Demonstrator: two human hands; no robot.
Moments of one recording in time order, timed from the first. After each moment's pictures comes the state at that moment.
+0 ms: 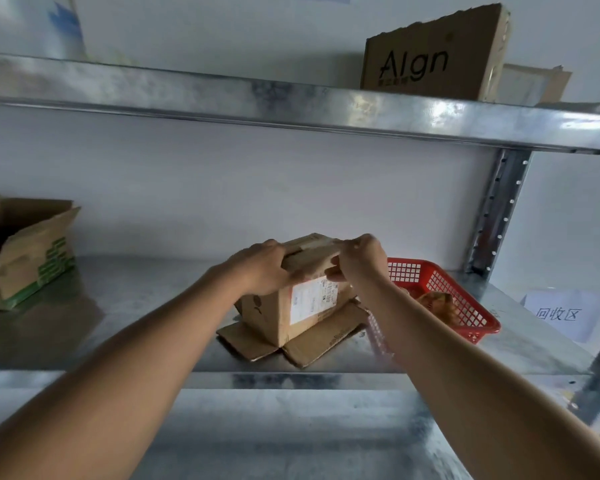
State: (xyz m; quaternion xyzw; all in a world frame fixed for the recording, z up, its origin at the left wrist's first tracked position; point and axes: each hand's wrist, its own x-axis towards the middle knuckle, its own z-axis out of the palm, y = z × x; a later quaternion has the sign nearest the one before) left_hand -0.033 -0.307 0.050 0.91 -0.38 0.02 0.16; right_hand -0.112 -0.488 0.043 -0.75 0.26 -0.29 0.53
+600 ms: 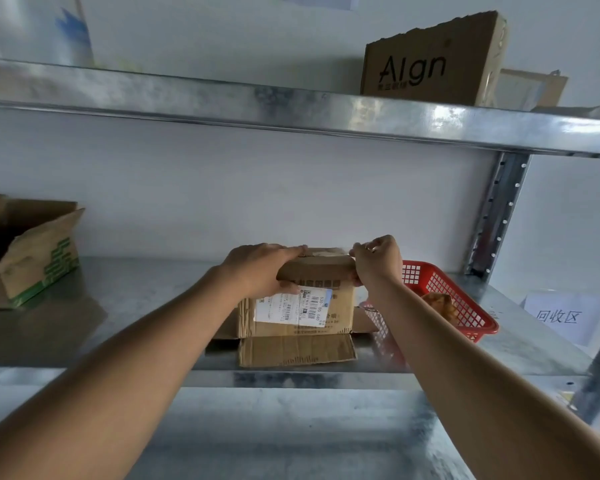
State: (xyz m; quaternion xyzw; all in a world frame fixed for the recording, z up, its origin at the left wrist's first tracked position) left_hand -0.026 -0.300 0.042 0.88 -0.45 0.11 0.06; right_hand -0.120 -0.509 0.037 -0.71 0.29 -0.36 0.53
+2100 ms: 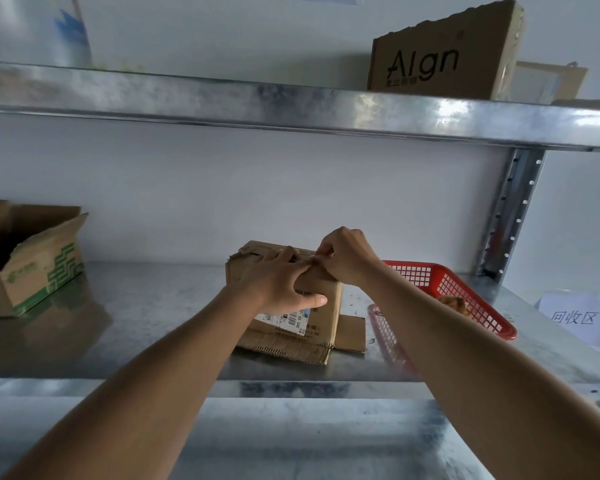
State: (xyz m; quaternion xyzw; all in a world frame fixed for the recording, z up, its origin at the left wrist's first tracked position) left_hand -0.030 -0.313 0.025 0.90 -0.42 0.06 0.09; right_hand -0.088 -0.482 0.064 -0.96 0.08 -0.22 0.14
